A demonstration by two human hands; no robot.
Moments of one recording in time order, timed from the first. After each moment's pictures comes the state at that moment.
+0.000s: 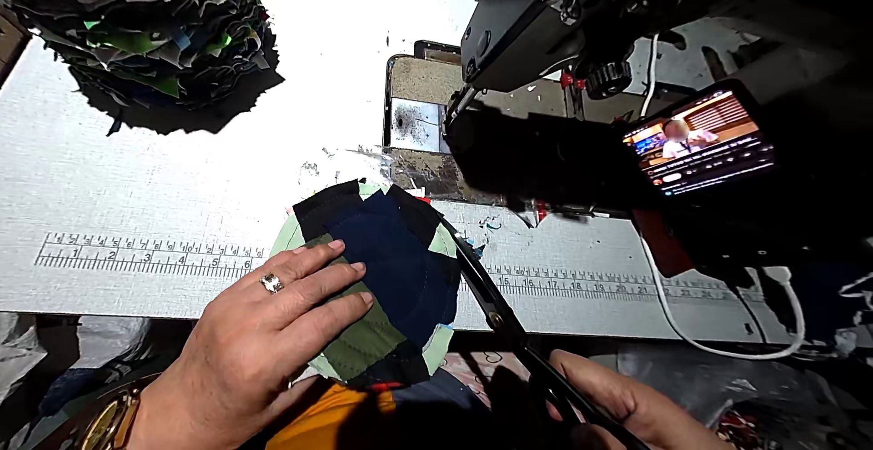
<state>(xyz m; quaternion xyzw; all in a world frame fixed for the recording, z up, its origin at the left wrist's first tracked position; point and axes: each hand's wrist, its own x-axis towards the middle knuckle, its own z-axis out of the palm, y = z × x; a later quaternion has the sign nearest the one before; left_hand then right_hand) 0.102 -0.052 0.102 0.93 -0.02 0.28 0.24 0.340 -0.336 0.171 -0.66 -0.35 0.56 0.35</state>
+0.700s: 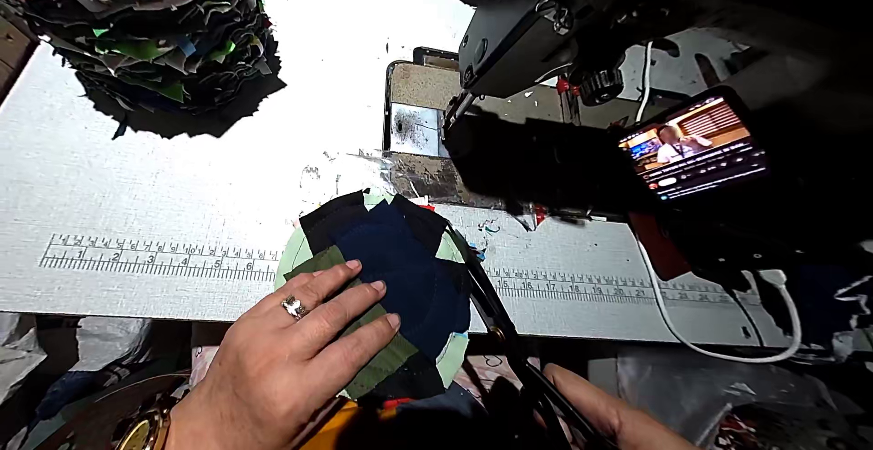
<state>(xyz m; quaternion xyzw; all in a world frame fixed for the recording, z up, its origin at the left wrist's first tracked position) 0.105 -0.077 0.096 0.93 0.00 0.30 0.22 0.339 -0.343 0.166 -0.65 -0.39 0.58 0.31</state>
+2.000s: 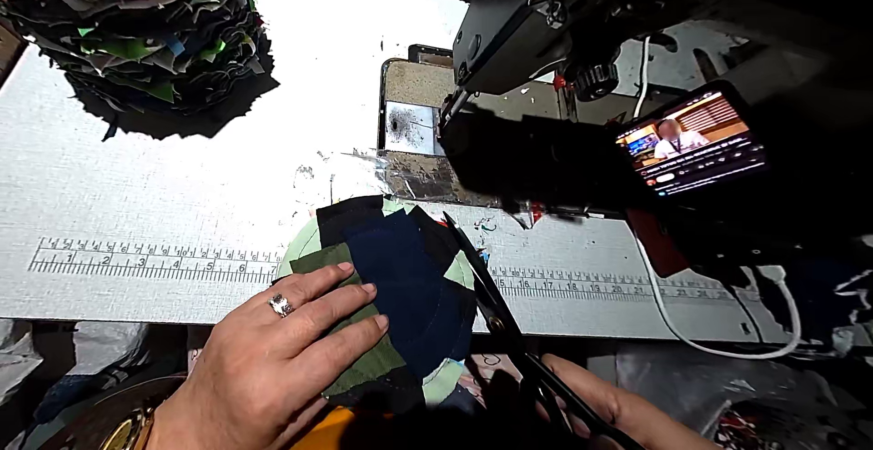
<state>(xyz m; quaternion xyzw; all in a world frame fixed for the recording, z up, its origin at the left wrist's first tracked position) 0.101 -0.069 0.094 0.92 -0.02 0.29 0.25 0.348 -0.343 0.159 -0.61 -0.38 0.60 0.35</state>
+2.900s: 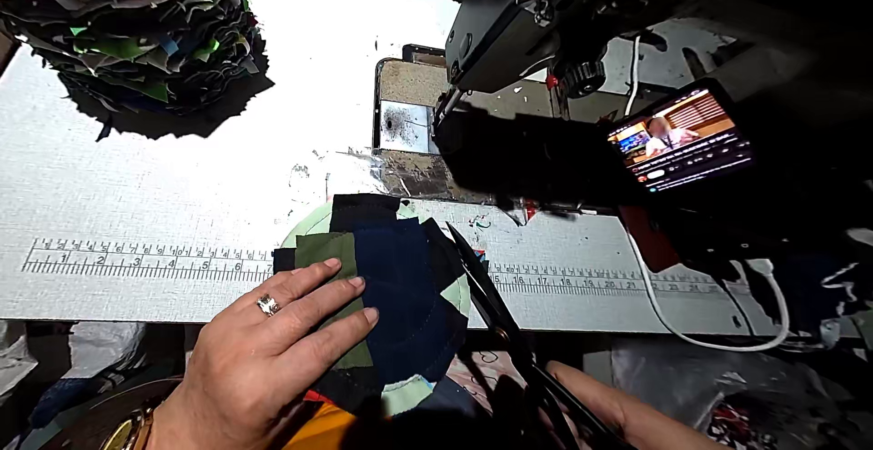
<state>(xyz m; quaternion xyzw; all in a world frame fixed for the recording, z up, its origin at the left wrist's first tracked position) 0.099 -0.071 0.091 0.92 0.01 0.31 0.24 0.355 -0.351 0.164 -0.62 -0.42 0.60 0.29</state>
